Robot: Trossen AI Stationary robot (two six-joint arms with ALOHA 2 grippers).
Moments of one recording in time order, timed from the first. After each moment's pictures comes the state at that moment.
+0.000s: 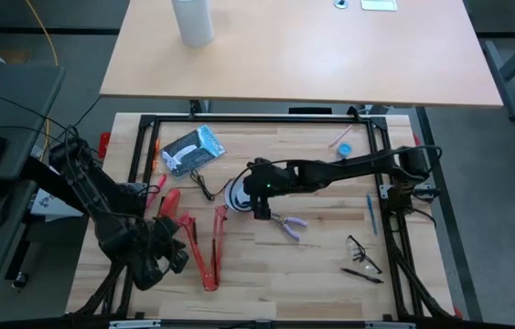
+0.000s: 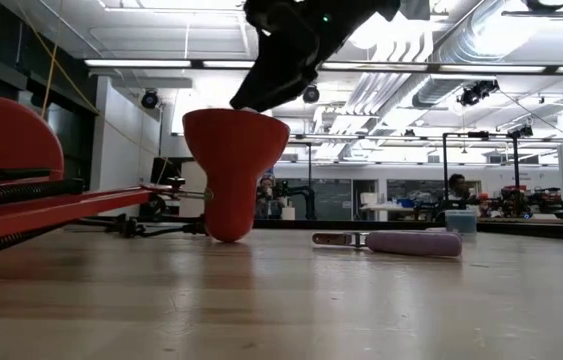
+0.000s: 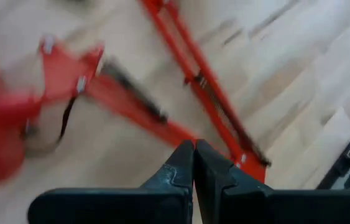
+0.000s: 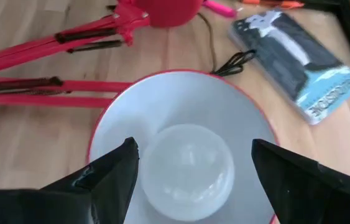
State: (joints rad) left arm -0.92 1.36 1.04 -1.05 -0.55 -1.81; right arm 0.03 1.85 1.43 -0.31 0.12 -0.10
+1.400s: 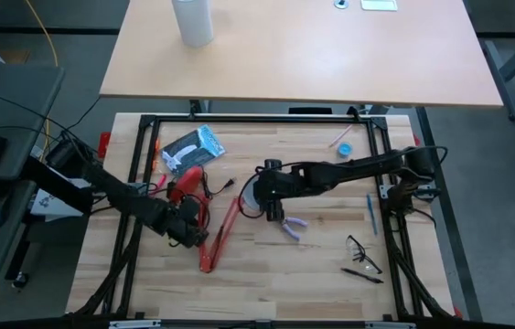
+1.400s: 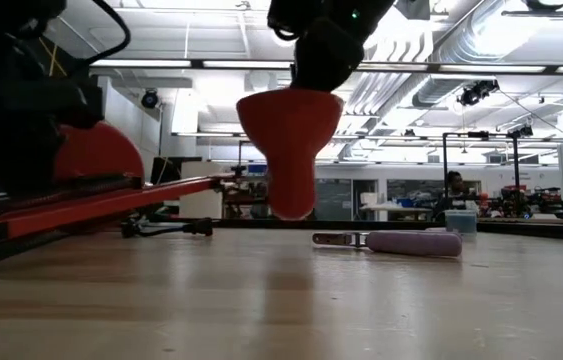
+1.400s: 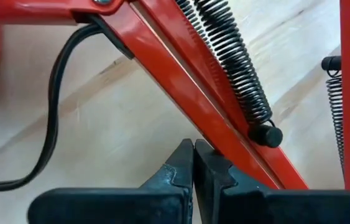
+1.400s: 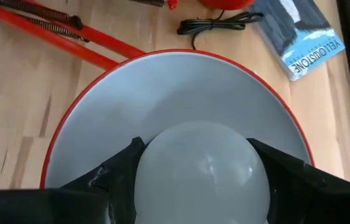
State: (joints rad) left arm -0.51 1.36 0.62 -0.57 -0.35 -1.37; right arm 0.08 1.80 1.42 -0.53 0.22 -0.16
